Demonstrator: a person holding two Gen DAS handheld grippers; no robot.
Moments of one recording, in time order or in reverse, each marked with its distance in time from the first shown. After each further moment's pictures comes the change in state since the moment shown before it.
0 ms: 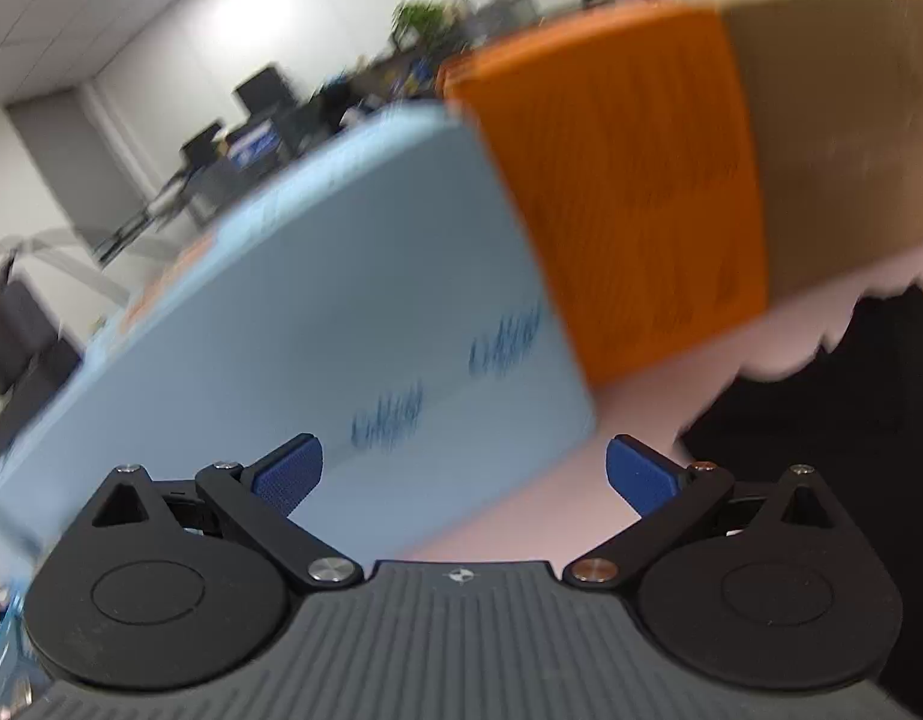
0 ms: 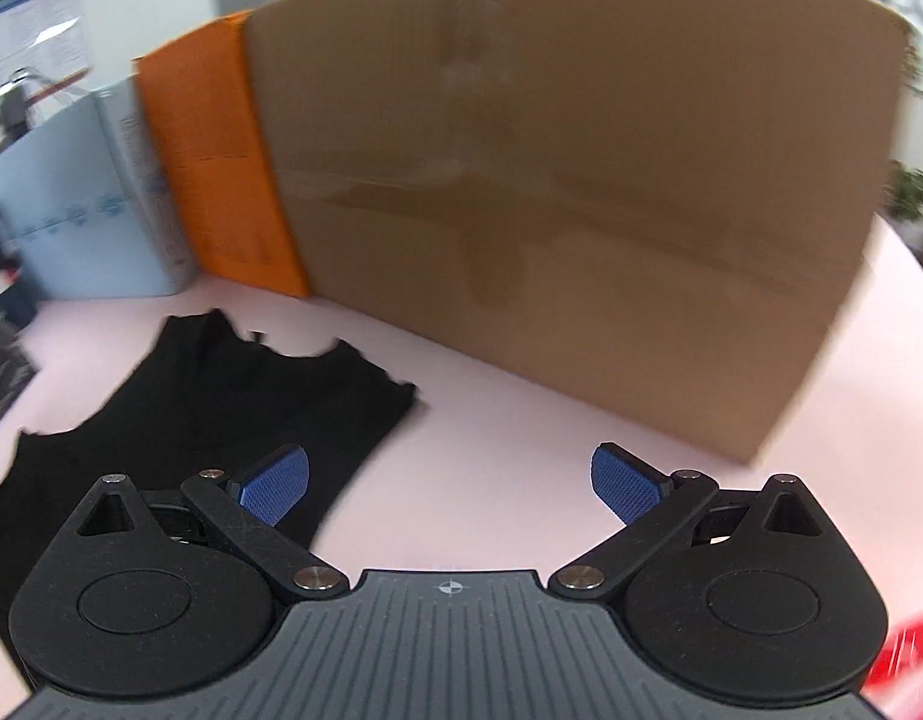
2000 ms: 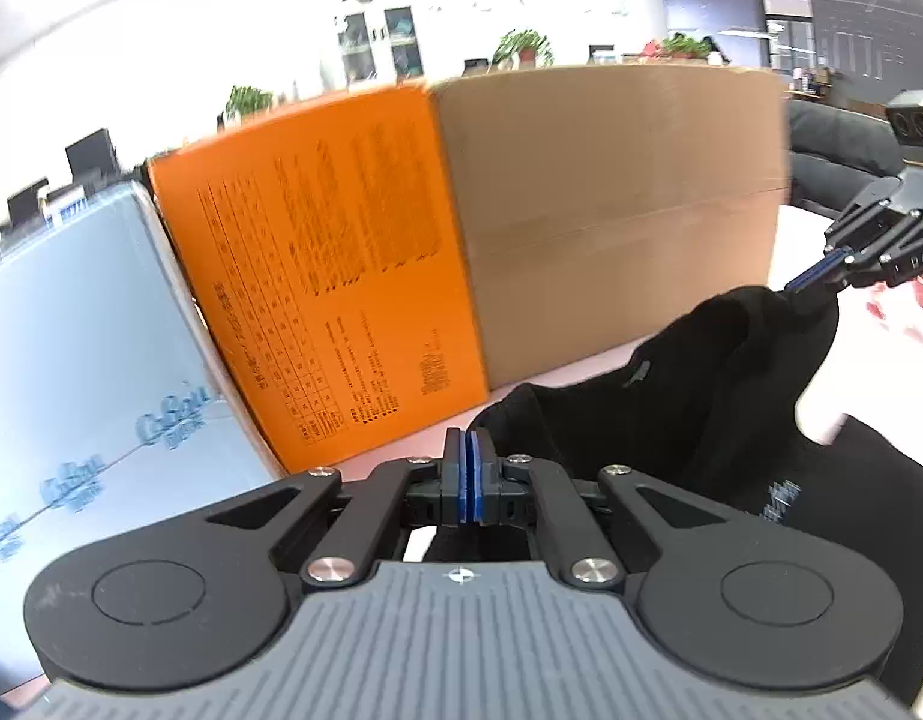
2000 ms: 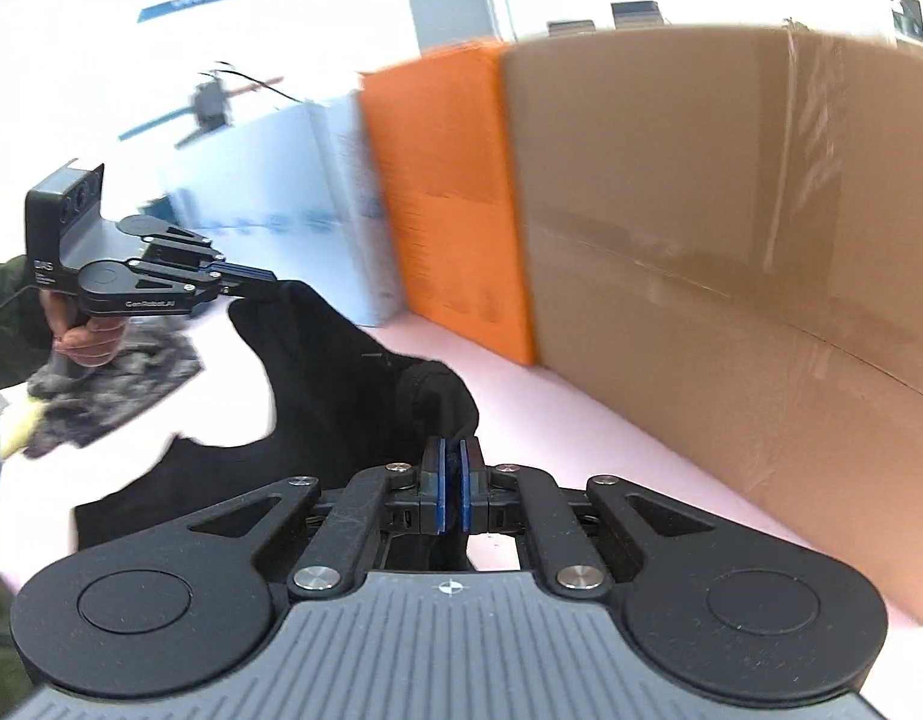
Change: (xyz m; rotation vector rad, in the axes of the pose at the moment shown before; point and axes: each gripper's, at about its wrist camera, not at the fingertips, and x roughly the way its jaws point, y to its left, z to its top) left arm -0.024 -0.078 -0.049 0.009 -0.191 -0.397; right arm 0.011 0.071 -0.001 -0.160 -0.114 0.324
